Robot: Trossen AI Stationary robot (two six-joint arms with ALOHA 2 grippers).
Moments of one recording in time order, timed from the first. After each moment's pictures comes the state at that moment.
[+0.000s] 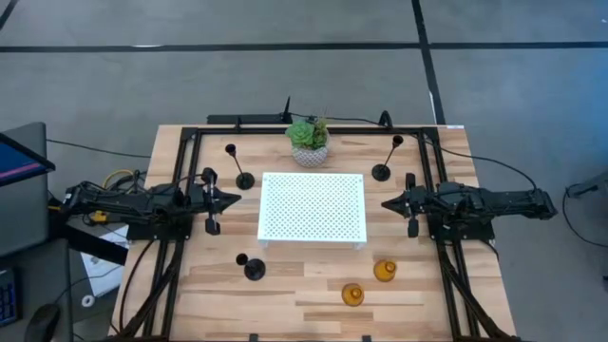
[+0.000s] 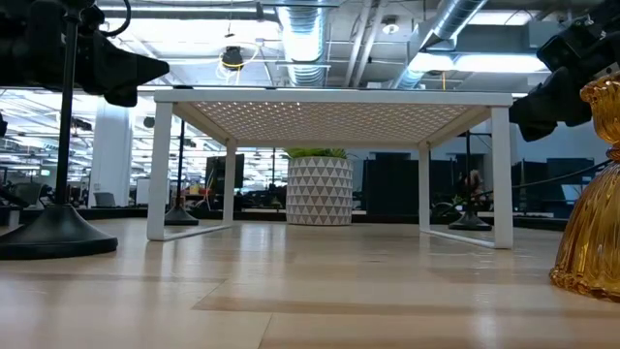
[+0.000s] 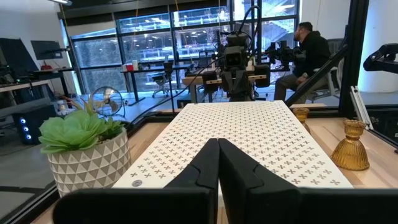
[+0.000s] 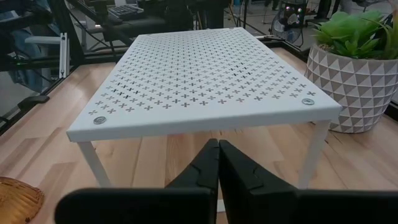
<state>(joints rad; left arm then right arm) -0.11 0.02 0.01 0.26 -0.26 0.15 0.07 0.06 0.10 -0.26 0.15 0.09</state>
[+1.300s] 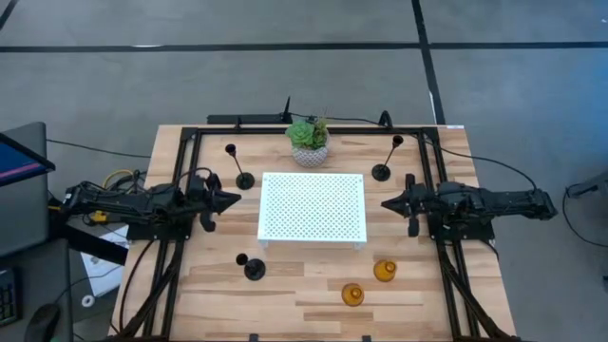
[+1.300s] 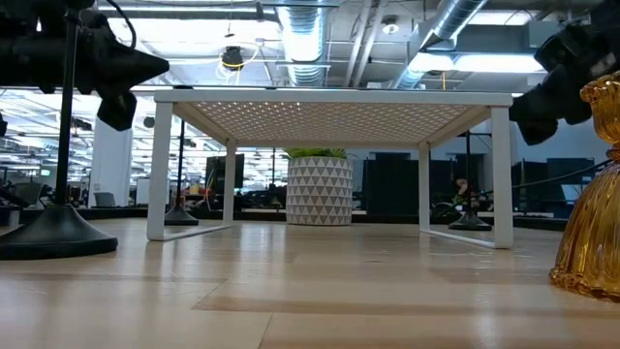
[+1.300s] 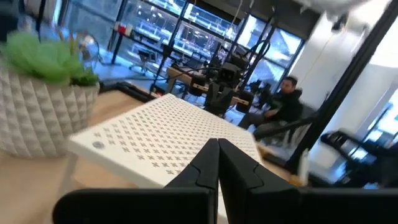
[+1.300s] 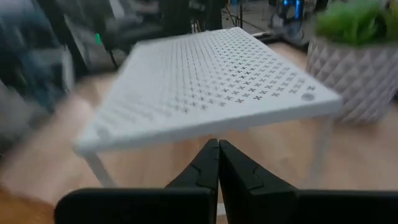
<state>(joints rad) -0.11 0.02 0.01 0.26 -0.26 -0.43 0.07 0.06 0.10 -0.23 0.14 0.27</state>
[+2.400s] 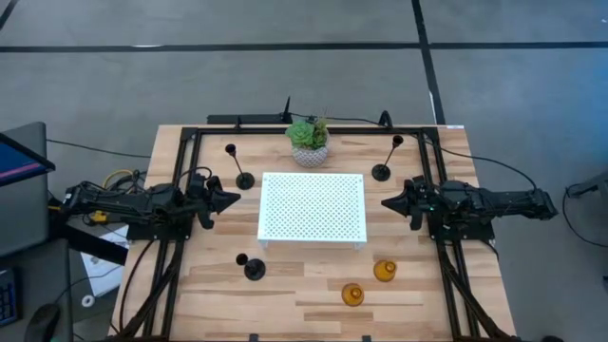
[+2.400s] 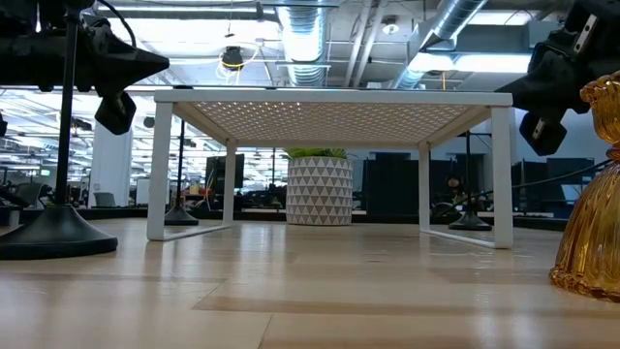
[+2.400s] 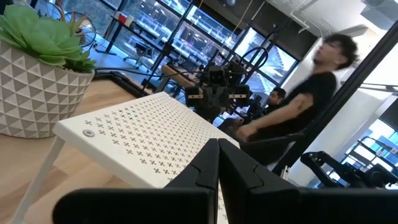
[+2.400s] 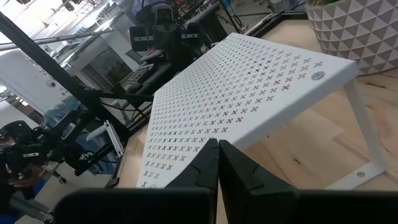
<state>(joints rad) -0.11 0.02 0.01 0.28 -0.26 -0.52 0.06 0.07 0.10 -0.17 0.13 0.65</state>
